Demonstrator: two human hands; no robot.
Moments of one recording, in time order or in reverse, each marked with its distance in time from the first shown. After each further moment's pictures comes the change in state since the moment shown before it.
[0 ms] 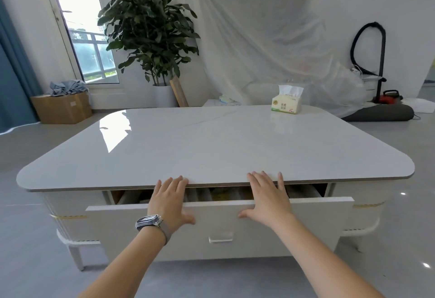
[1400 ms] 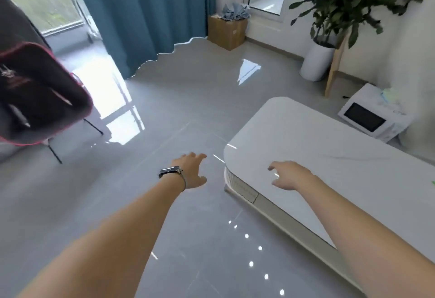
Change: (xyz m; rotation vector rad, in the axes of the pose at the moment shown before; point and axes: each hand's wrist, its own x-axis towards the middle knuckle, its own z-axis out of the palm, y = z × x) left_hand -0.118 -0.316 -0.483 -0.204 -0.534 -0.644; right_hand 0.142 -0.382 -0.419 -0.127 -0.766 -0.514
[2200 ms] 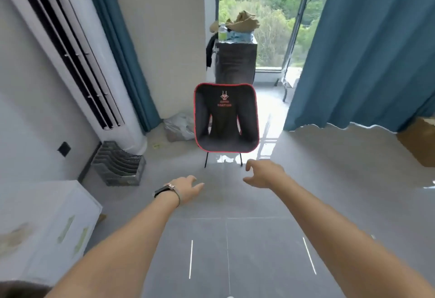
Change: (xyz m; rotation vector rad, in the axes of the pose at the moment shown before) left_hand -0.206 -0.463 -0.111 -0.558 0.103 -0.931; right_hand 0.040 -0.643 -0.205 -0.407 0.169 -0.873
